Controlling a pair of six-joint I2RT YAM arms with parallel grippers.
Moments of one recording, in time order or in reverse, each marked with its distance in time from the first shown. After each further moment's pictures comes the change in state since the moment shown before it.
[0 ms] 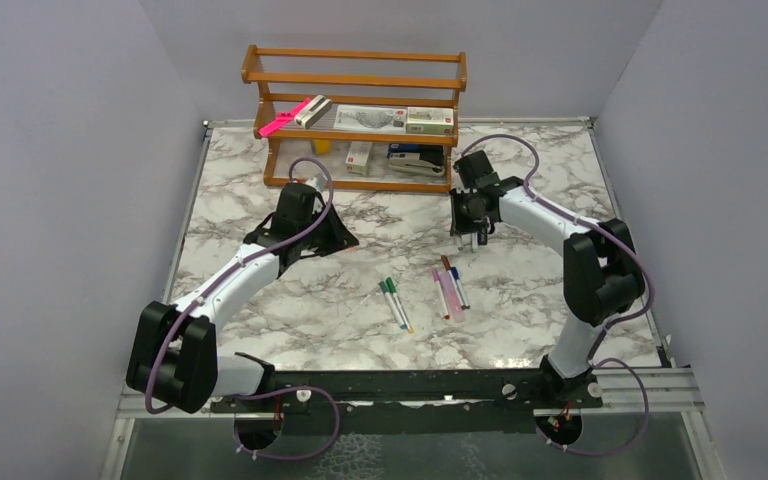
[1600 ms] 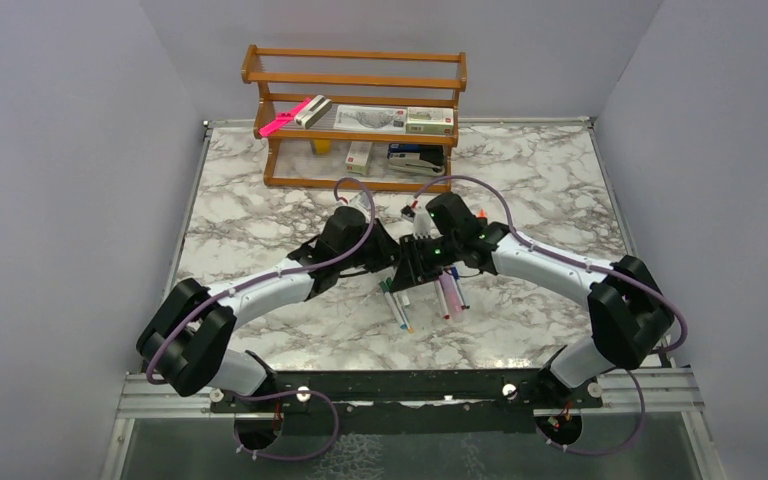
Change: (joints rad) left arm -0.326 0.099 -0.096 0.375 -0.075 -0.338; right arm 0.296 -0.226 -0.263 0.235 -0.541 0.201
